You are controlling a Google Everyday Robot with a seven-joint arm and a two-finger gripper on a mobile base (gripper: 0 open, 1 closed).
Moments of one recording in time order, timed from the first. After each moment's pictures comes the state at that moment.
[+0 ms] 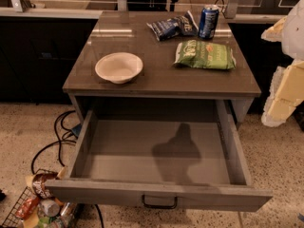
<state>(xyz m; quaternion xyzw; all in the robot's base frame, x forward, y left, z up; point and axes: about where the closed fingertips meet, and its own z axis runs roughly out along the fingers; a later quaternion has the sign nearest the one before) 0.438 -0.215 0.983 -0.60 0.78 -0.04 0.17</state>
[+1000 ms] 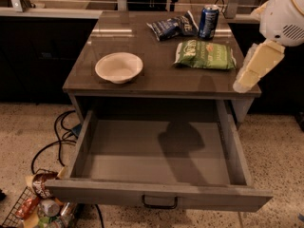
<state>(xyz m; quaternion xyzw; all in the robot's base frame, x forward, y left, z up) 0.523 -0.211 0.984 -0.56 0.78 -0.06 0.26</state>
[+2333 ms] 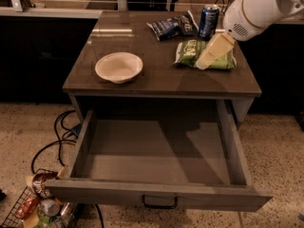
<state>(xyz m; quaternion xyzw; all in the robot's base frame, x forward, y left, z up) 0.647 -0.179 0.954 -0.48 0.80 -0.05 0.36</state>
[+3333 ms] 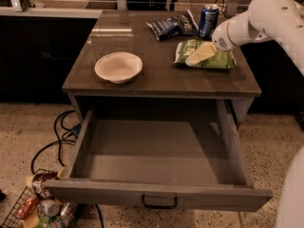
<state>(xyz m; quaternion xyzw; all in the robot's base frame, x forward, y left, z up) 0.777 -0.193 0.858 -0.39 0.82 0.05 0.42</state>
